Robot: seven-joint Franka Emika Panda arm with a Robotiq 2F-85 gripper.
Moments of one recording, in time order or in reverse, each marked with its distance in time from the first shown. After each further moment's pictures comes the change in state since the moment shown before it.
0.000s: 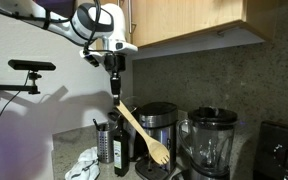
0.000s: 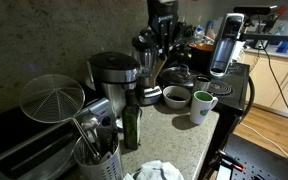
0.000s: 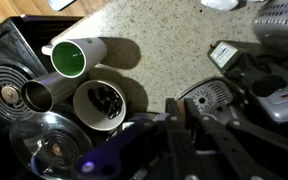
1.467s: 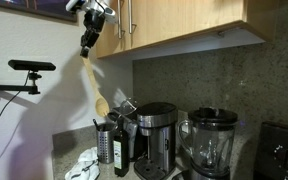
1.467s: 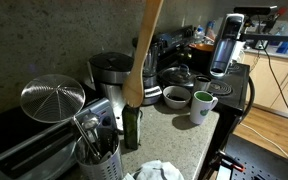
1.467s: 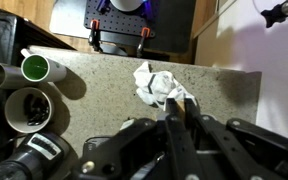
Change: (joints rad) arm 0.147 0.336 0.091 0.910 0.235 -0.835 -0.349
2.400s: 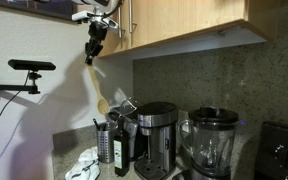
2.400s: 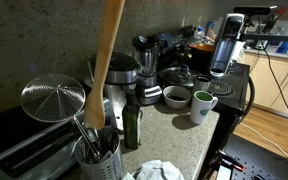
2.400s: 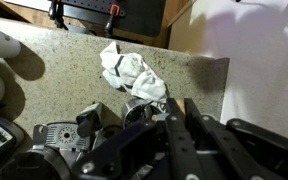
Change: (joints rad) arm 0.014 0.009 0.005 -0.103 0.111 0.184 0.004
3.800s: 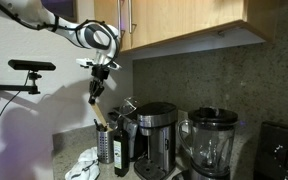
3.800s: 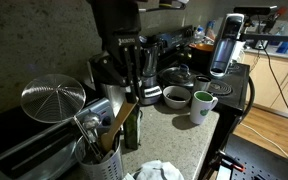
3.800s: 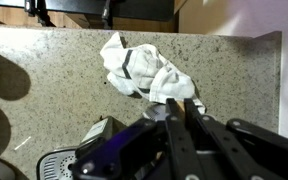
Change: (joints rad) arm -0.011 -0.189 -0.025 -0.699 -0.013 0.506 -0.003
